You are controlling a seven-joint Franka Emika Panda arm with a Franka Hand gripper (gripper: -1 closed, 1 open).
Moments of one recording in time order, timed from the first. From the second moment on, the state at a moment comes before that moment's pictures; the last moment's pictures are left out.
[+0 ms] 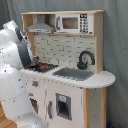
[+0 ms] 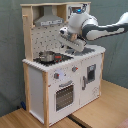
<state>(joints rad) -1.22 -0.25 1.93 -1.59 -0.14 1.88 -0.26</state>
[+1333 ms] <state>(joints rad) -1.48 -0.45 2.07 -1.39 0.04 1.84 -0.39</state>
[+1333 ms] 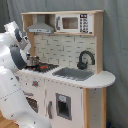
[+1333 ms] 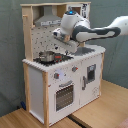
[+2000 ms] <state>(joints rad) -1.59 -0.54 2.13 -1.27 0.11 1.78 -0.43</state>
